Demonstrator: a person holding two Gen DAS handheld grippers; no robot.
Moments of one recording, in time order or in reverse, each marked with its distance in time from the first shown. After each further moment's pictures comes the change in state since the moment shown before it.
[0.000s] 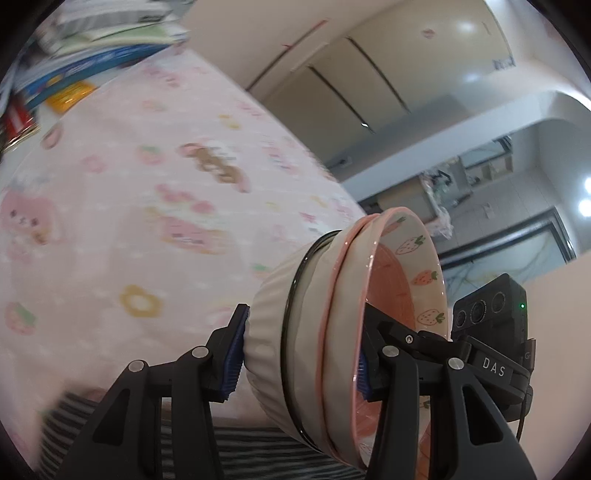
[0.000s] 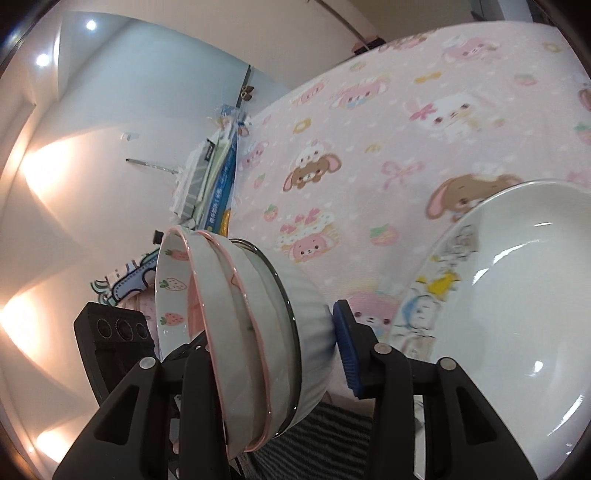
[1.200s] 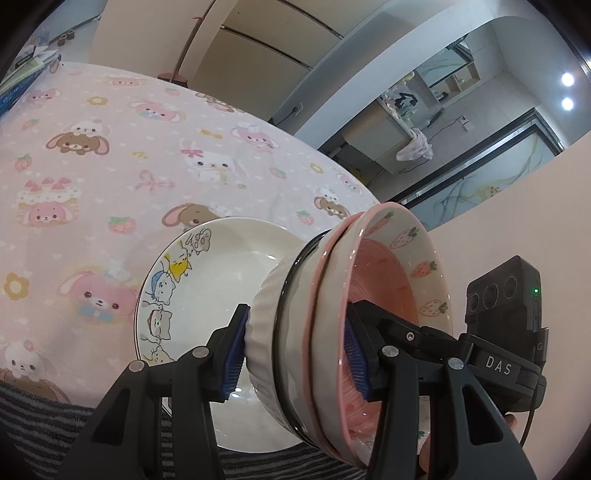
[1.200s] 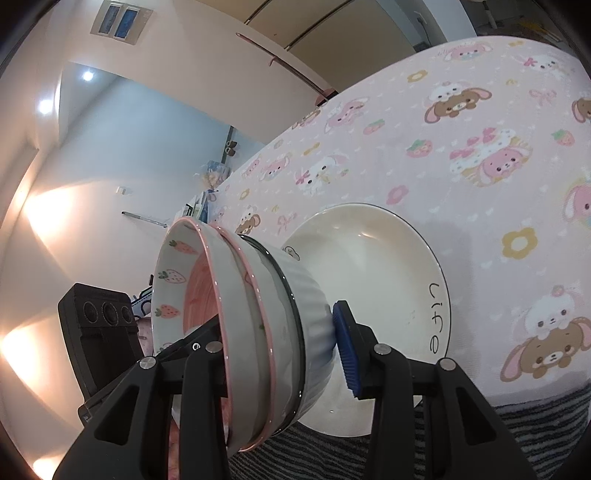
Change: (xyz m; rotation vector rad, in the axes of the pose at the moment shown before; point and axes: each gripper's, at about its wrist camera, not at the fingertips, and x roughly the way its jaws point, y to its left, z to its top) left arm 0.081 -0.114 -0.072 0.263 0.156 0.024; right arm -0.120 -0.095 -0.043 0.077 -0.184 -0.031
